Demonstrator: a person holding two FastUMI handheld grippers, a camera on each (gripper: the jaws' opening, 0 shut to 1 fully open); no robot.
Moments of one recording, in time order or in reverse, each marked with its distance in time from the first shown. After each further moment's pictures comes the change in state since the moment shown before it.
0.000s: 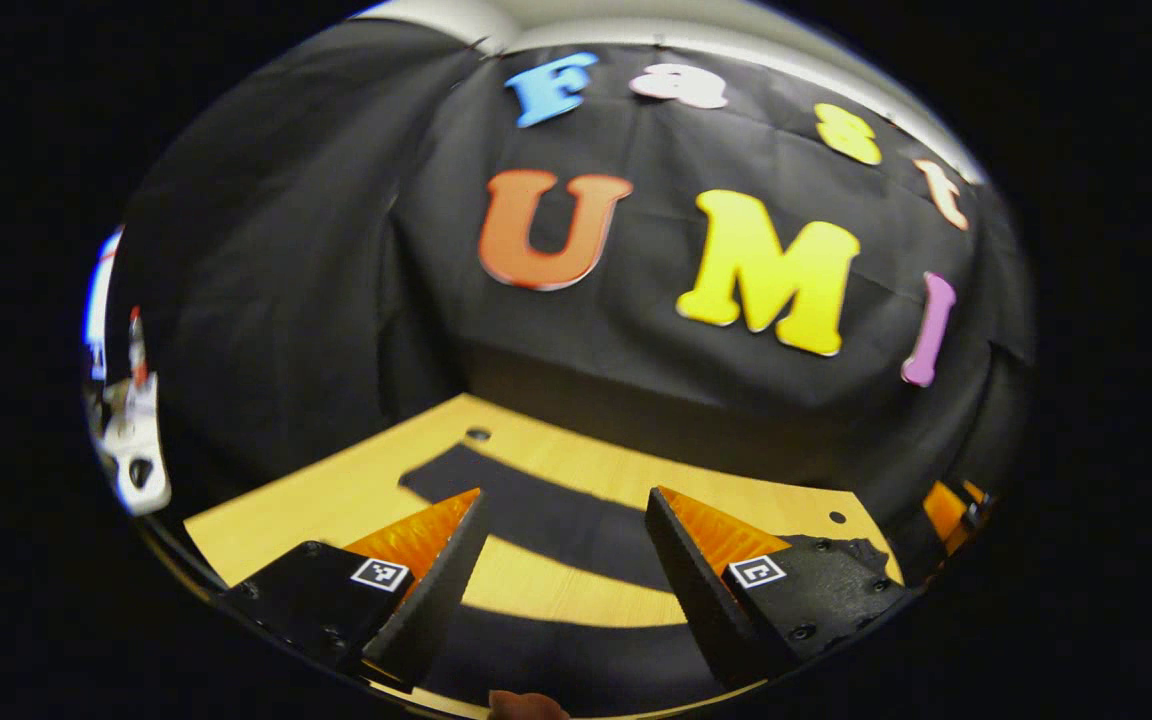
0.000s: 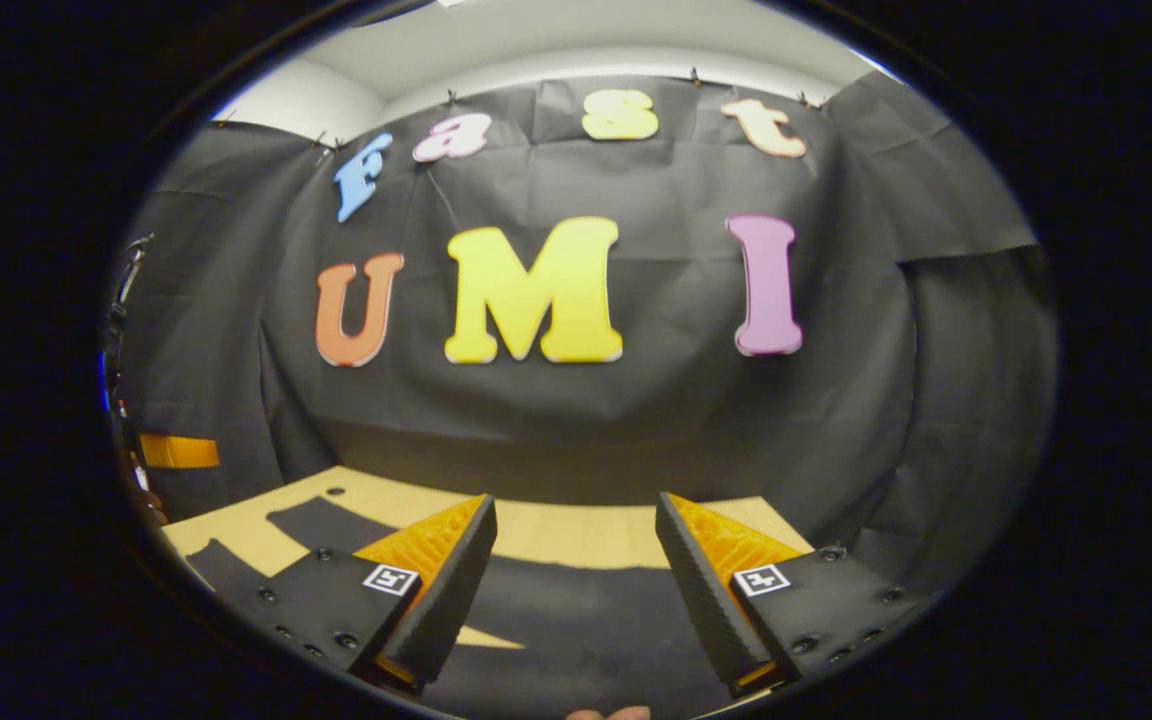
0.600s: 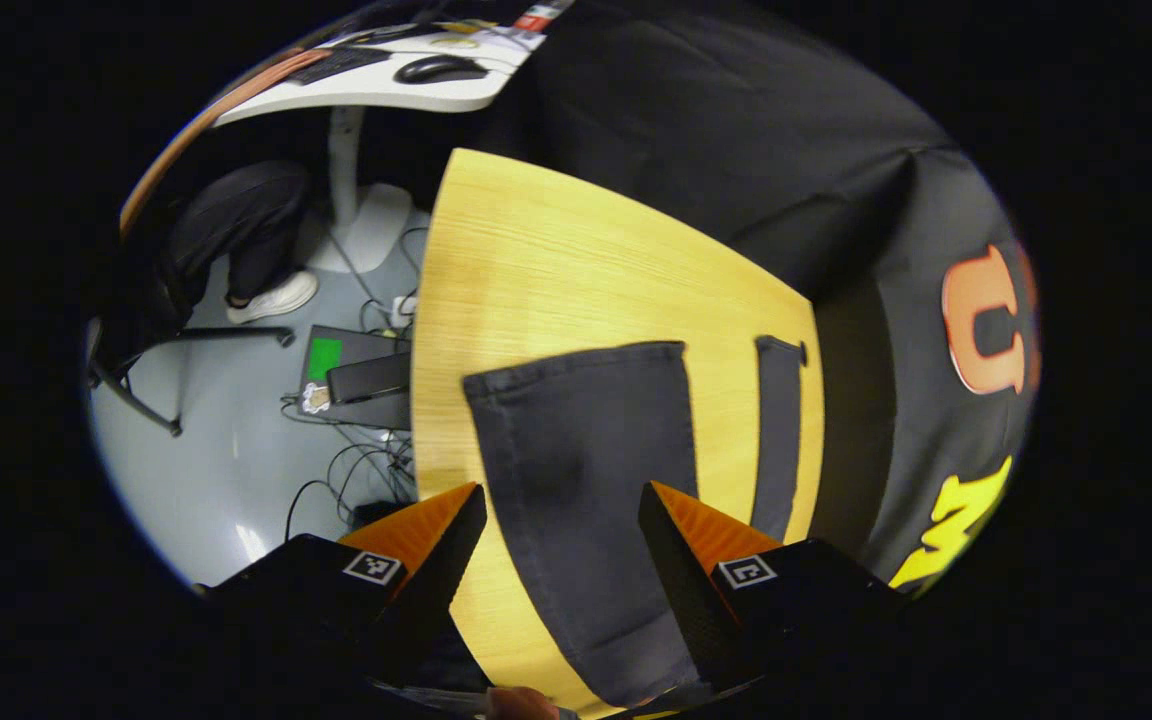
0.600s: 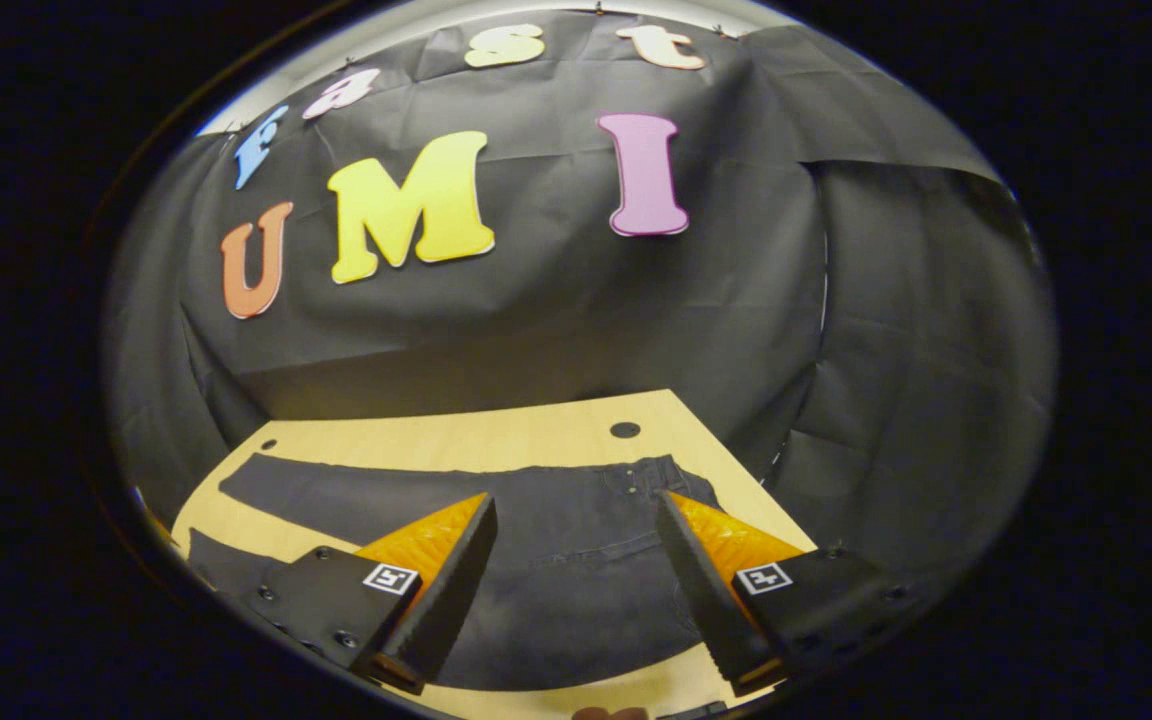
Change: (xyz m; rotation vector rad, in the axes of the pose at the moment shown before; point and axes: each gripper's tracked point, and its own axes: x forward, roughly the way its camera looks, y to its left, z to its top) left arm -0.047 0.193 -0.120 -0.970 0.445 0.511; right arm -0.018 -0.111 -0.051 0.148 0.184 -0.215
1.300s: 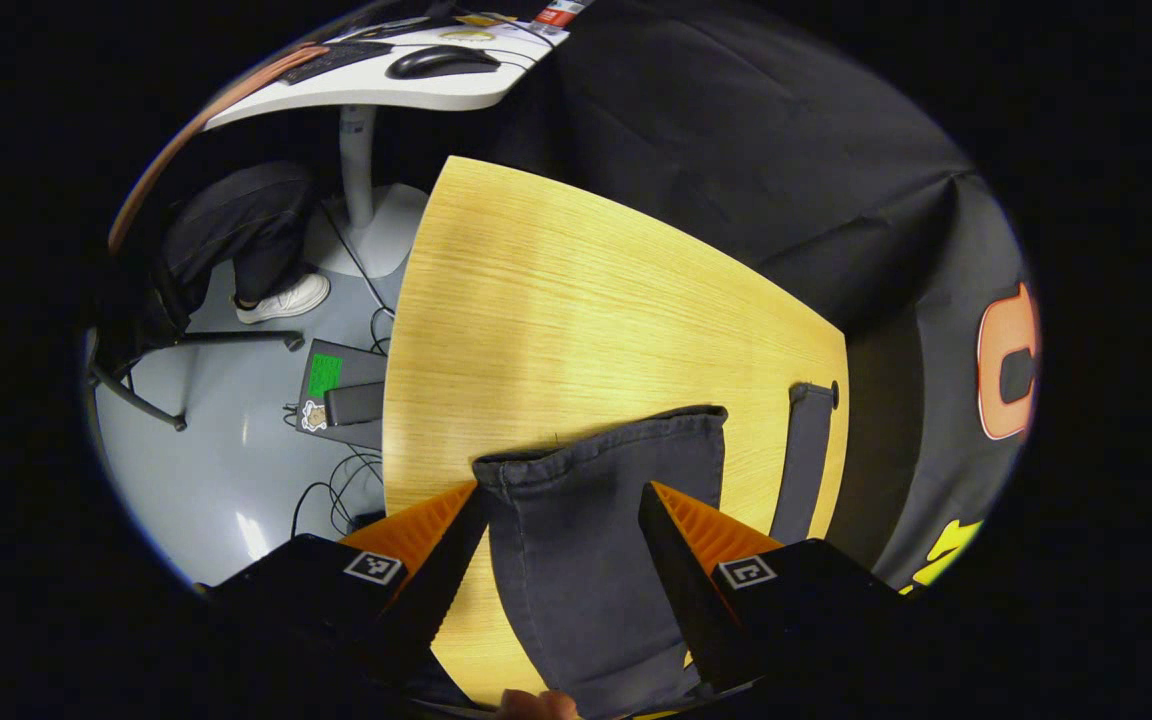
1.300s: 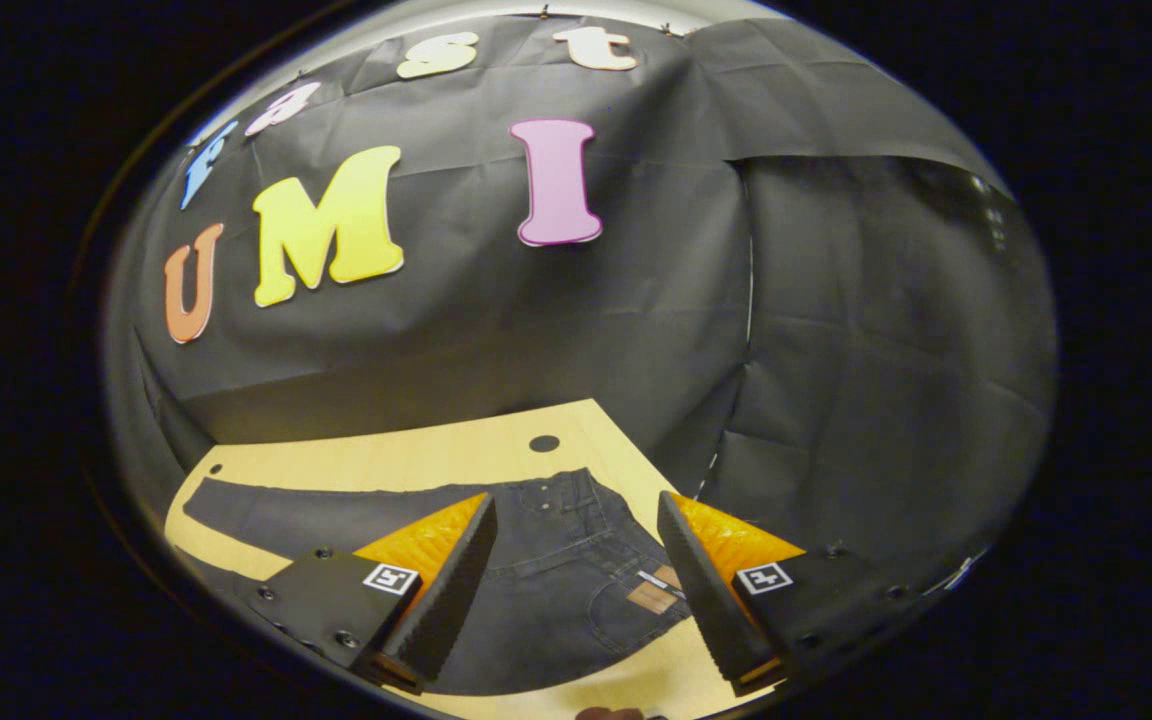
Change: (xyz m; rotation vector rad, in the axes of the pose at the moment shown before) left arm 0.044 -0.012 0.044 0.007 -0.013 0.023; right arm 0.004 -0.077 0.013 0.049 -0.035 -0.175
